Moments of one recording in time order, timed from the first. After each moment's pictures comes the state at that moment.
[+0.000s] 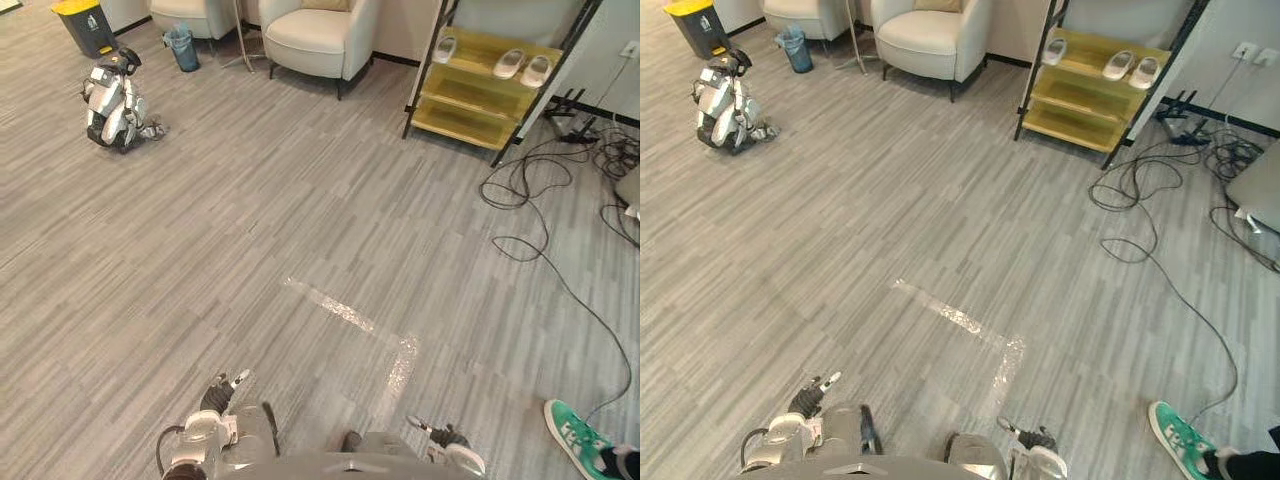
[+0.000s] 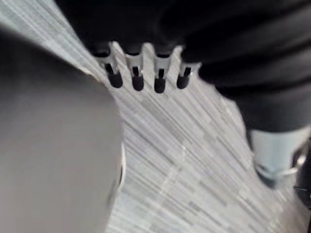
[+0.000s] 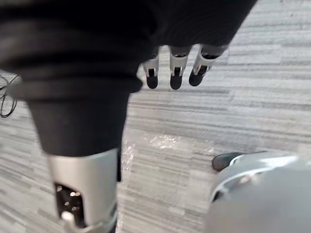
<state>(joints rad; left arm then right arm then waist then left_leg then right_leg) 0.01 0.03 0.11 0.97 -0.04 -0.04 0.04 0.06 -0.07 -0.37 1.00 0.09 -0.01 -0.16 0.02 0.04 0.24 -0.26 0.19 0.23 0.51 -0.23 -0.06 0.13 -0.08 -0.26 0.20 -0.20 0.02</state>
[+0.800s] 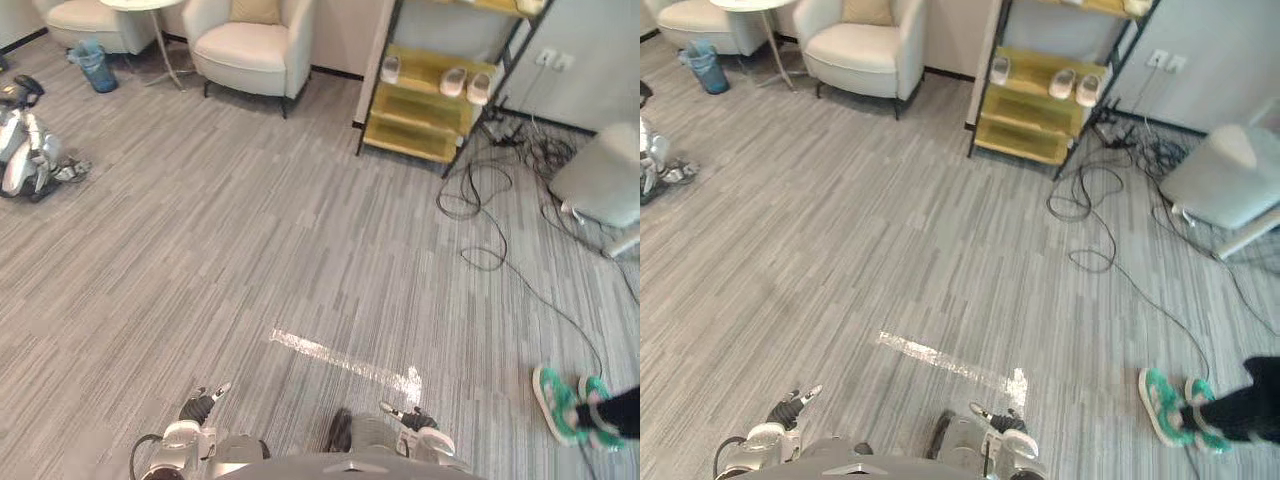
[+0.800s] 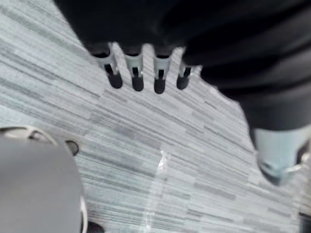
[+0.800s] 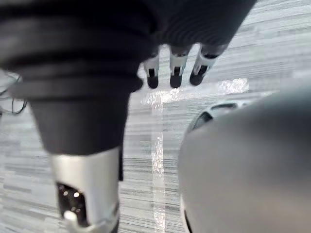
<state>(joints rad) 0.01 0.11 0.03 1.09 -0.05 -0.04 0.06 -0.03 -0.06 -0.32 1.07 0.07 -0.01 -0.15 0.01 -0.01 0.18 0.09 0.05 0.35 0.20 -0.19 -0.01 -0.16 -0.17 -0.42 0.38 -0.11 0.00</state>
